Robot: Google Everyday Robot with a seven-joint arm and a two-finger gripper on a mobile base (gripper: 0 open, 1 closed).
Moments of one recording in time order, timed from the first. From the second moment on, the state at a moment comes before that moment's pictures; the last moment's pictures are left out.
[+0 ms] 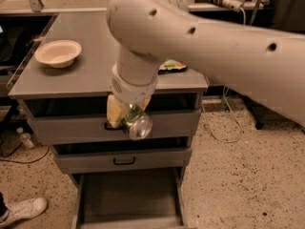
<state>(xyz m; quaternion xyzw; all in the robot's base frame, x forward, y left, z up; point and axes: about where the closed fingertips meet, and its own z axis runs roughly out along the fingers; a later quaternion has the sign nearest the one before) 0.494 0.059 0.845 -0.33 0.93 0.10 0.11</state>
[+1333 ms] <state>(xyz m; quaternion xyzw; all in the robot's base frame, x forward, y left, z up) 0.405 0.059 0.649 -0.23 0.96 0.17 -0.01</state>
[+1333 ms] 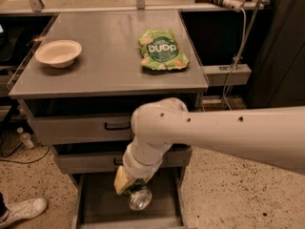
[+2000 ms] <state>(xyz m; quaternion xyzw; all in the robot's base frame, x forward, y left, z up) 0.399 0.050 0.462 -0.11 0.96 0.25 -0.04</state>
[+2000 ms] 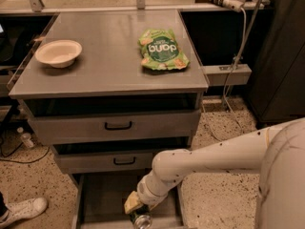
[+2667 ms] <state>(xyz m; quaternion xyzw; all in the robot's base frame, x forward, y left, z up) 0.403 0.056 0.433 -0.11 0.96 0.27 -0.06</state>
